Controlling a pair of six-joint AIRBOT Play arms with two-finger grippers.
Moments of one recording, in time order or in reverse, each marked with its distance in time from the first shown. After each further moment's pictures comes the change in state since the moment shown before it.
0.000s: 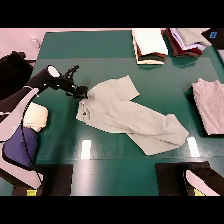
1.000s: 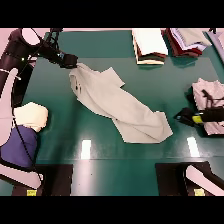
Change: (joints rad) left arm 0.003 0.063 0.451 0.219 -0.161 -0.053; right arm -0.387 -0.150 -0.903 0.160 -0.011 -0.190
